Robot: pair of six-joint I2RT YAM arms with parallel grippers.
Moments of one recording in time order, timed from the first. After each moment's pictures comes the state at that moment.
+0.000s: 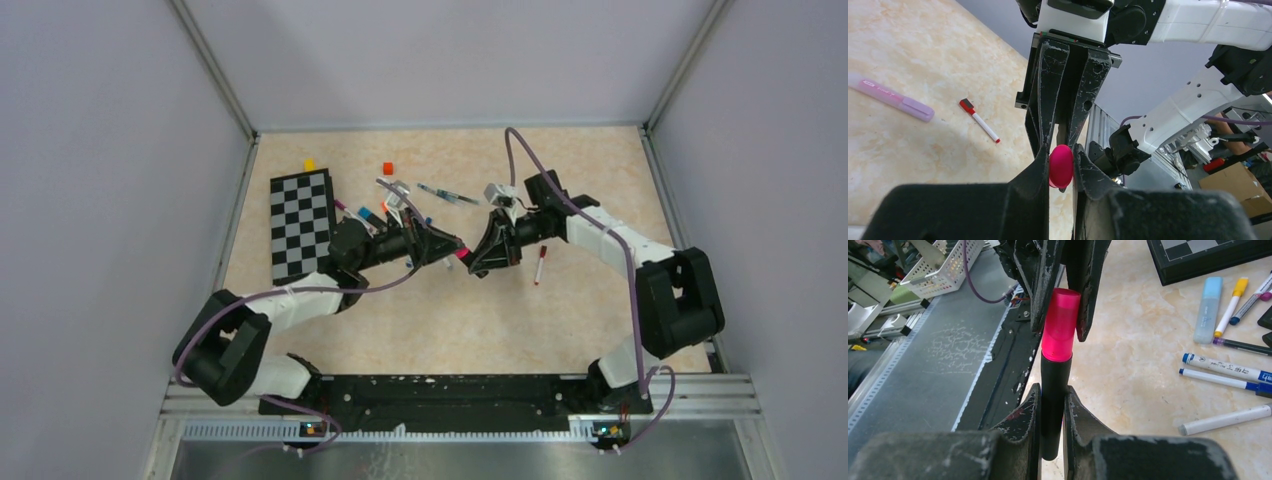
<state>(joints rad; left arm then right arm) -0.59 1.37 0.59 0.98 0.67 -0.78 0.36 1.56 1.05 -0.60 -1.42 -0.72</state>
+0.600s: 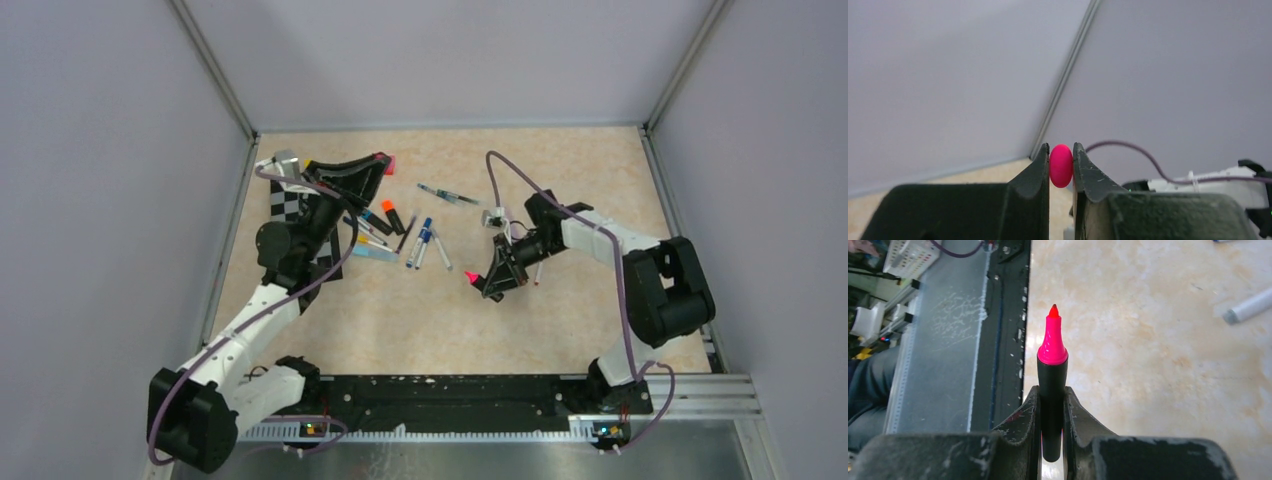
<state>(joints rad) -0.37 1.02 0.69 1.02 0.27 -0.69 0.36 1.65 1.00 -0.79 -1.23 -0.75</state>
